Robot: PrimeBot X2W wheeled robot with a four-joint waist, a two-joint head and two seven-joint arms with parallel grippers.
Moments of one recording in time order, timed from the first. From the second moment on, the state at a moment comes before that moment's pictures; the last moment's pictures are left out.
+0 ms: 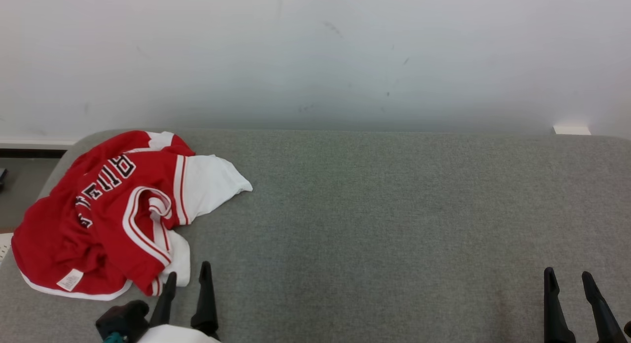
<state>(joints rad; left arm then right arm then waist) -0.04 0.04 -0.09 0.19 -0.45 0.06 -0.16 0.06 -0.04 -0.09 0.10 0.35 0.13 -0.16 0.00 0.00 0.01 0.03</state>
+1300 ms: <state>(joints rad) -0.03 0.05 -0.15 0.20 -0.13 0.08 -0.25 0.11 -0.05 -0.11 0.13 0.08 0.13 -0.25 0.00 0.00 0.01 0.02</state>
